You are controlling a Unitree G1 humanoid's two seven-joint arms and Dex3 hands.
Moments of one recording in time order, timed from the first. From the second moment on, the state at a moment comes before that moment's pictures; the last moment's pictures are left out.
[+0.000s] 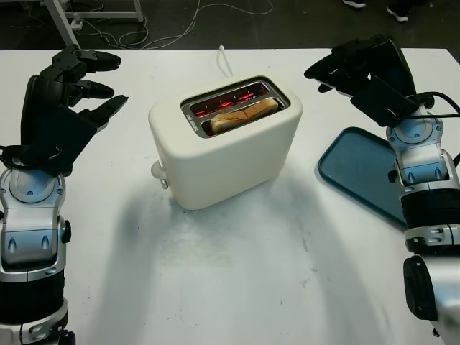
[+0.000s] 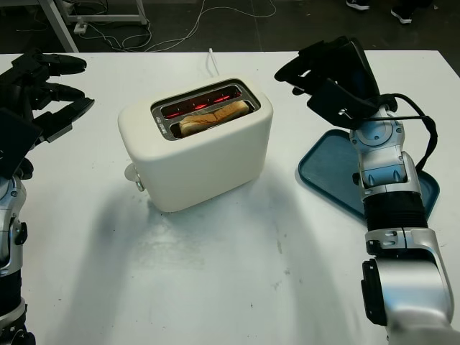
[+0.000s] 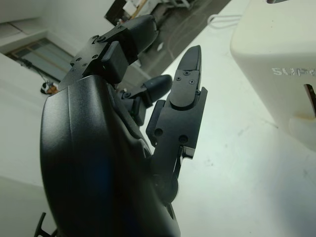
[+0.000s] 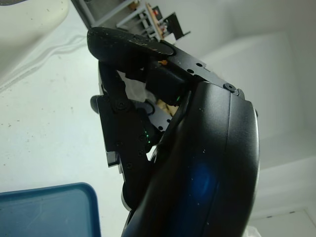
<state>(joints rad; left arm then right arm) -0.34 0.39 0.20 -0.35 0.12 0.33 -0.11 -0.77 -0.48 -0.02 0.48 -0.25 -0.21 0.16</state>
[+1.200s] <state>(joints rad) -0.34 0.39 0.20 -0.35 0.13 0.33 -0.11 -0.77 -0.46 -0.05 0.50 -0.15 -0.19 0.16</state>
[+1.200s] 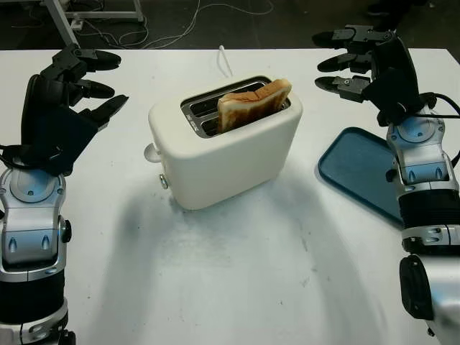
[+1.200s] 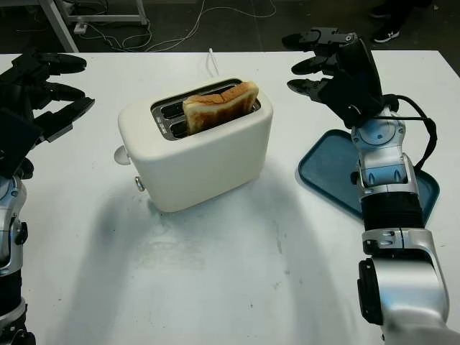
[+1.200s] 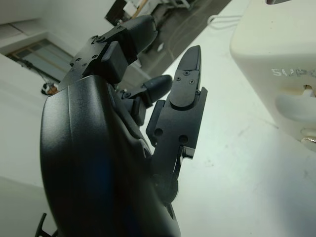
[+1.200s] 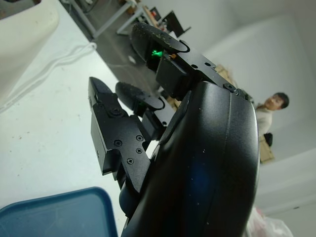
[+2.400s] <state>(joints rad) -0.34 0.38 0.20 -0.35 0.12 0.35 -0.11 -1.11 -0.59 0.26 0.27 -0.34 -0.36 0.64</state>
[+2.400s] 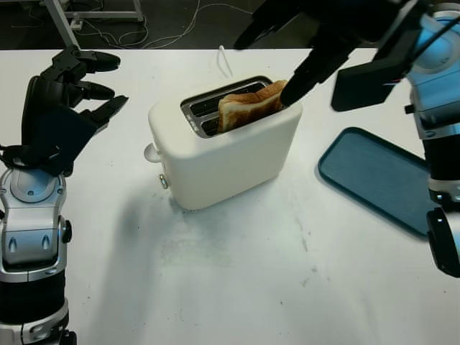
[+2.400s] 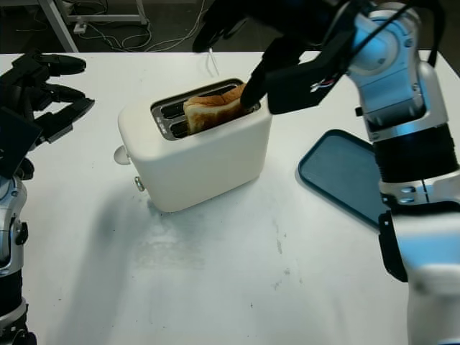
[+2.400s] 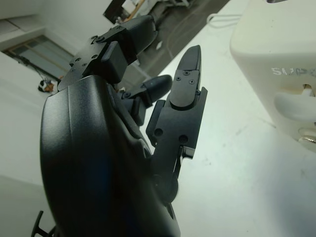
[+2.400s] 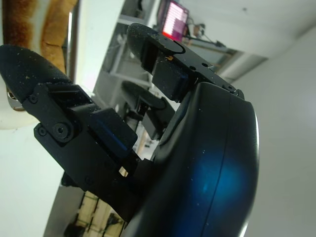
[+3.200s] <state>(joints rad) -0.34 0.38 0.20 -0.35 0.11 0.36 -0.11 -1.12 -0.55 0.32 0.56 -0.54 -0.66 0.40</state>
